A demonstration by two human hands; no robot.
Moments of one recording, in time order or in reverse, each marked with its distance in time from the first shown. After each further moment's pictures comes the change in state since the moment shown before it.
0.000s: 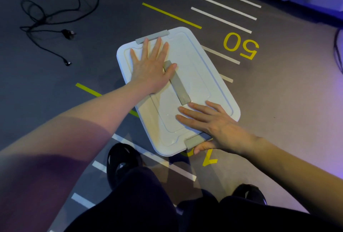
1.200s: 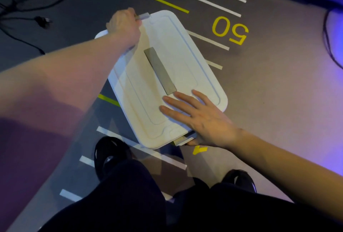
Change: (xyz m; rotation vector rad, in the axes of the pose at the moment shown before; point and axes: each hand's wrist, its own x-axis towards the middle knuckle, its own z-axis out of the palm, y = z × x) left_hand 0.072 -0.010 -0.028 -0.081 0.056 -0.268; right_hand -0.009 -0.013 0.004 -0.169 -0.028 0.008
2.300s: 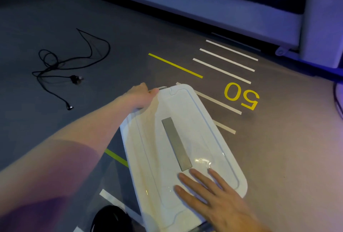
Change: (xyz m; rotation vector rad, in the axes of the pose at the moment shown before) left_hand 0.030 -0.032 -0.006 -0.195 -0.364 -0.170; right_hand 0.004 0.012 0.011 -0.119 0.053 -0.065
